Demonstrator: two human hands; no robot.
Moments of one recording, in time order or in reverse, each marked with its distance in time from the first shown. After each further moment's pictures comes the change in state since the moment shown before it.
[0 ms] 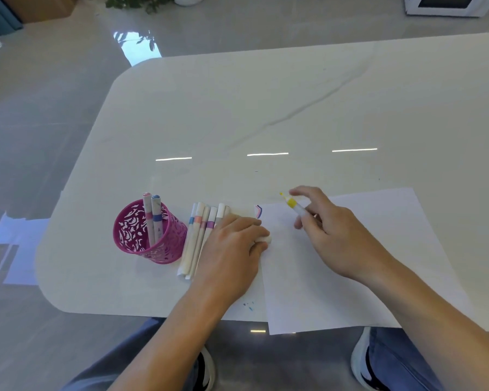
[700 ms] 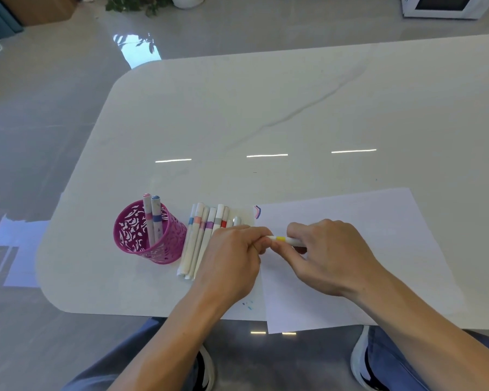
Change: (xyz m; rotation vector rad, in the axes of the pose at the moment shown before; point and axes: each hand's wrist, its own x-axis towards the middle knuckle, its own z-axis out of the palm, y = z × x) left_hand -0.002 0.012 -0.010 -0.182 -0.036 -0.028; right_hand -0.017 -0.007 0.012 -0.471 -0.001 -0.175
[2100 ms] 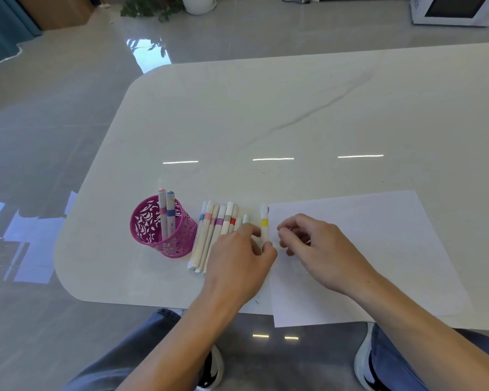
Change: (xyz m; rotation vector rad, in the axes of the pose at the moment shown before) left_hand -0.012 -0.001 0.008 0.051 0.023 -0.325; right_hand 0.003 -0.012 0.011 0.595 -0.079 0.234
